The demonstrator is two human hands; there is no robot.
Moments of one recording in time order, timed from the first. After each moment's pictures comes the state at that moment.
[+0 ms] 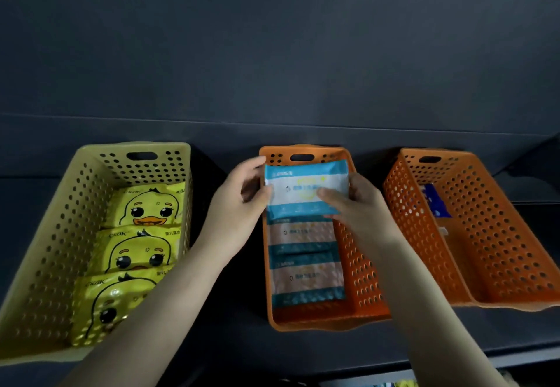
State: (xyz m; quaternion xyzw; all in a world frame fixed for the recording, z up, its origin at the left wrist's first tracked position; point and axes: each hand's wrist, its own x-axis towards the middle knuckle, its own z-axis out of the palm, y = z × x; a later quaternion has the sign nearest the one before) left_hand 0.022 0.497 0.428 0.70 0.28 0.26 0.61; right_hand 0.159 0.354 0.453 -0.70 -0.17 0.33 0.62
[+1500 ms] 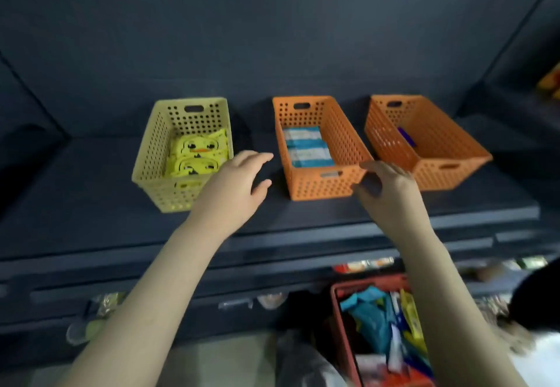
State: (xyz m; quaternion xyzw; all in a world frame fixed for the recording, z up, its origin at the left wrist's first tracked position) left_hand -0.178 0.388 0.458 0.94 0.18 0.20 0.21; right_hand -0.014 0.179 0.461 -0.89 -0.35 -0.05 0.29
